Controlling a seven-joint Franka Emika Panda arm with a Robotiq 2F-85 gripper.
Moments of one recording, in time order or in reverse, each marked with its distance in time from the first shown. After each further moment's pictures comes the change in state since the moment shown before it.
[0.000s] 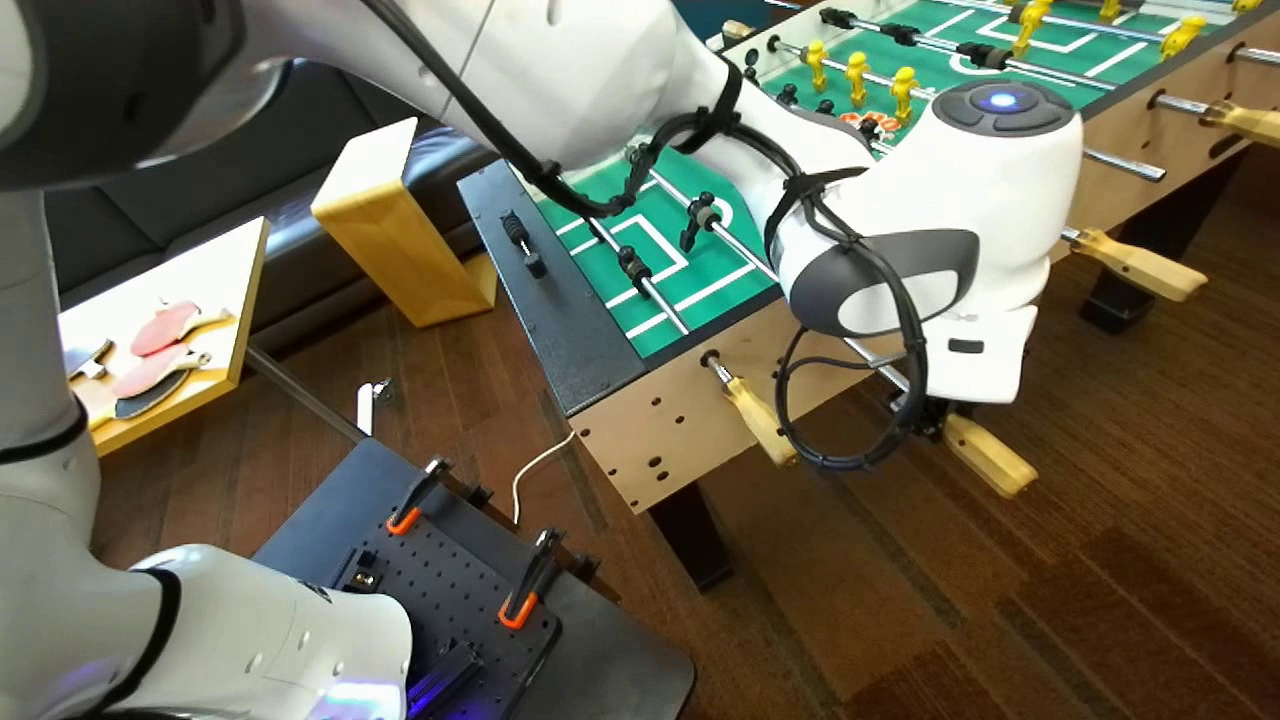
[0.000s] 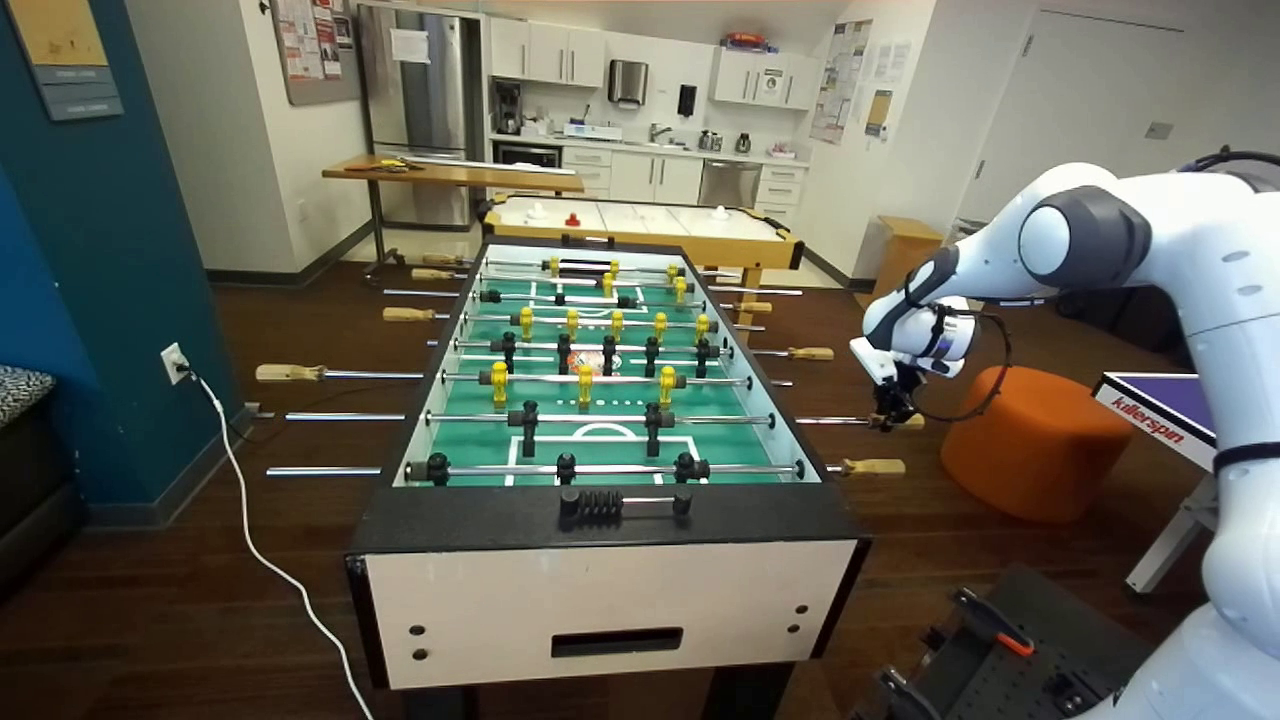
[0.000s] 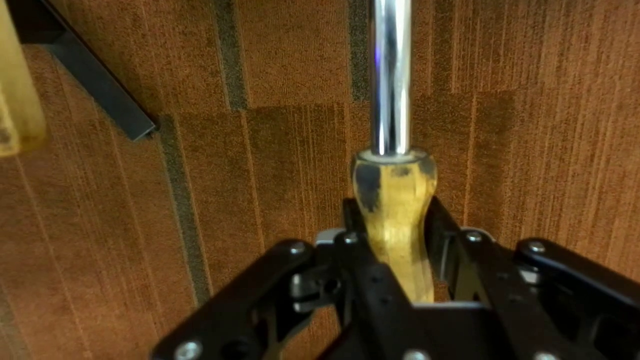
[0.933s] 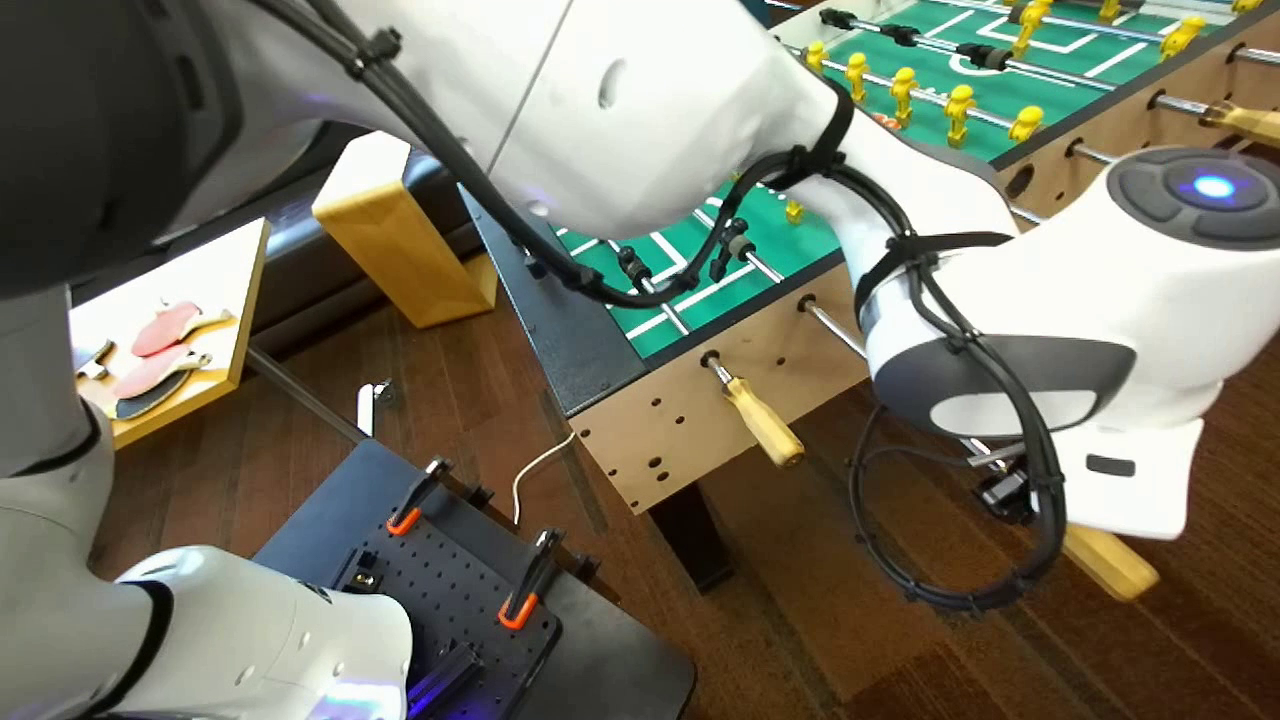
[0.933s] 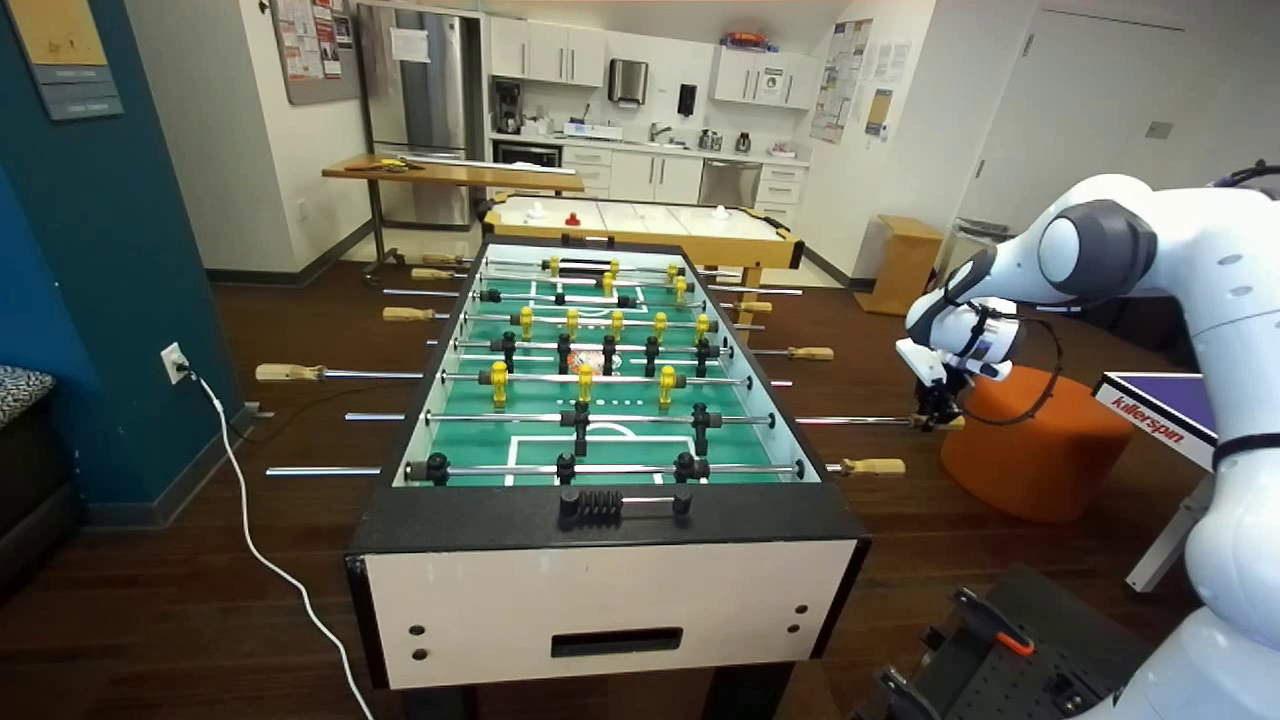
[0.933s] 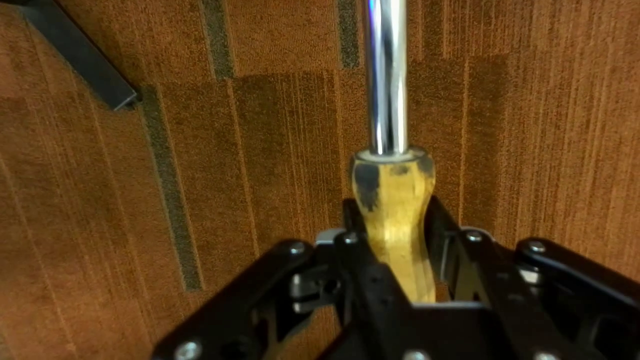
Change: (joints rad) arm -0.158 0.047 -0.006 0.084 0.076 -0.027 -0.186
